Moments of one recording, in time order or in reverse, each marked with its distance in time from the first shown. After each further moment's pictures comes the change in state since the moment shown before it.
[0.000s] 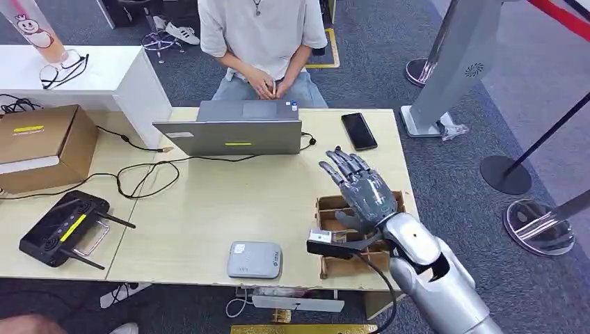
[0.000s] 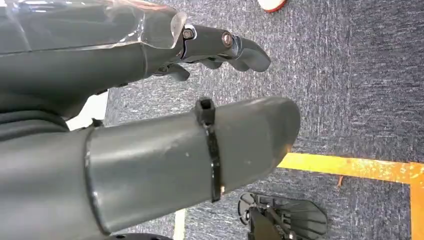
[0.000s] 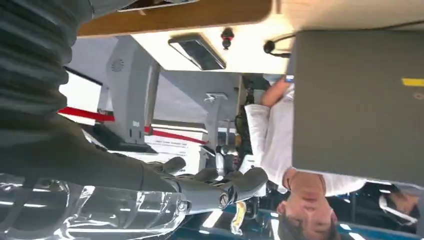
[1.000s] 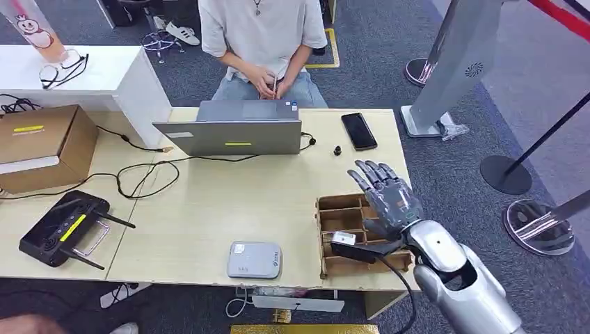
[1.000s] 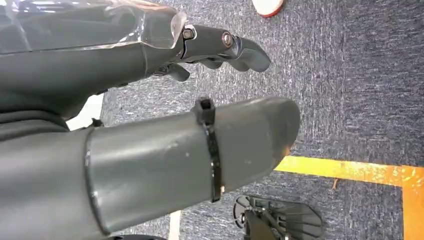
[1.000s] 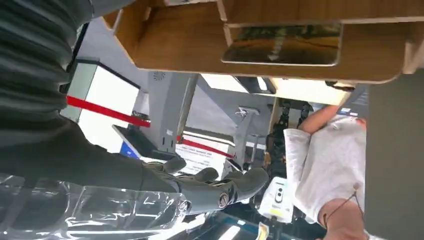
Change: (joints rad) left arm 0.006 -0.008 0.000 0.000 0.001 0.026 -0.031; right arm 0.064 -0.142 -0.025 -0.066 -0.008 0.073 0.093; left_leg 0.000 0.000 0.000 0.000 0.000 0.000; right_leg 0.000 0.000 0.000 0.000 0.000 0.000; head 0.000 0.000
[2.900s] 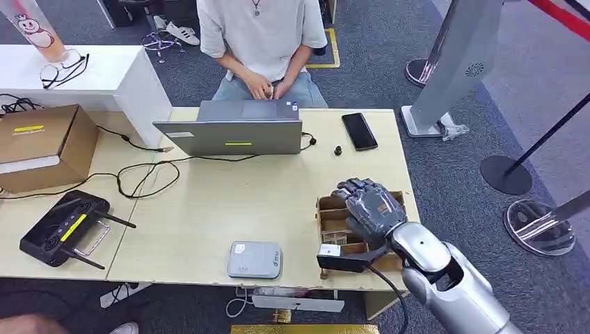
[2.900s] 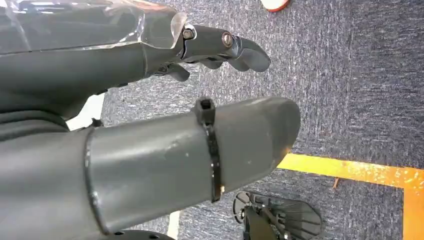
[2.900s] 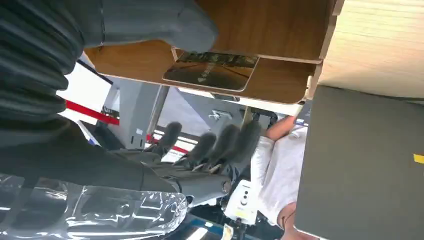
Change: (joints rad) left arm 0.003 -0.003 0.024 0.000 0.016 -0.001 -0.006; right arm -0.049 0.007 0.108 0.015 -0.021 0.043 -0.026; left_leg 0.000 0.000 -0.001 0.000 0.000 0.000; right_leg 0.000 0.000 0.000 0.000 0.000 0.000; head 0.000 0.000
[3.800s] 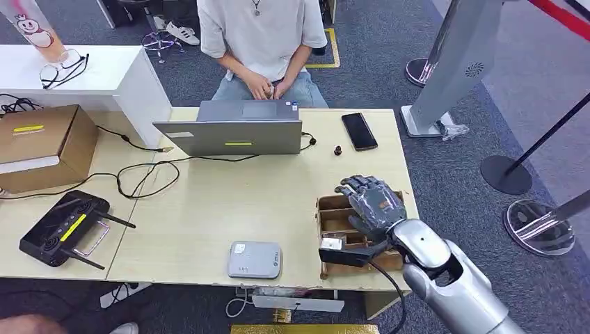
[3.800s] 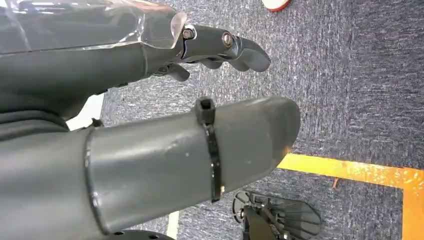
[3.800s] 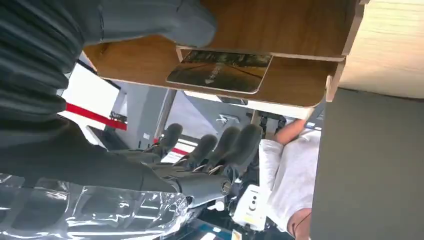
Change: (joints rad) left arm 0.003 0.000 0.002 0.000 0.007 0.001 -0.006; right arm -0.016 0.000 -0.002 0.034 -0.014 -0.019 0.011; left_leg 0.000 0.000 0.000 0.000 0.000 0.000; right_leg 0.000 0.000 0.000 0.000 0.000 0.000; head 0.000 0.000
